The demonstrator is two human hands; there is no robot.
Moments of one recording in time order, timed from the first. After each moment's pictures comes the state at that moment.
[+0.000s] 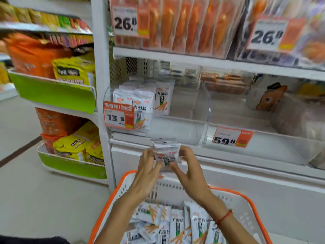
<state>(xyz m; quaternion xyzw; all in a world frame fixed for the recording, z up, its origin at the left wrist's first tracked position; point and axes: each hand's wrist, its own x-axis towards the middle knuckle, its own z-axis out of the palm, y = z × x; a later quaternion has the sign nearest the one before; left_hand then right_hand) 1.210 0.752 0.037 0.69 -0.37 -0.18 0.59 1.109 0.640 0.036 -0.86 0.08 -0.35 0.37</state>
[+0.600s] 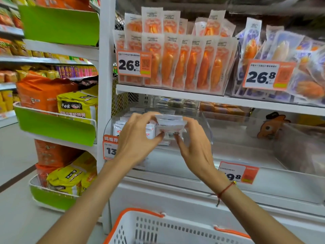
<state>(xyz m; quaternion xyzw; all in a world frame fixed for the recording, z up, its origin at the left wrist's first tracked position) 1.285 0.726 0.187 0.73 -0.46 0.24 0.44 1.178 0.591 0.161 -0.86 0.07 -0.50 0.12</state>
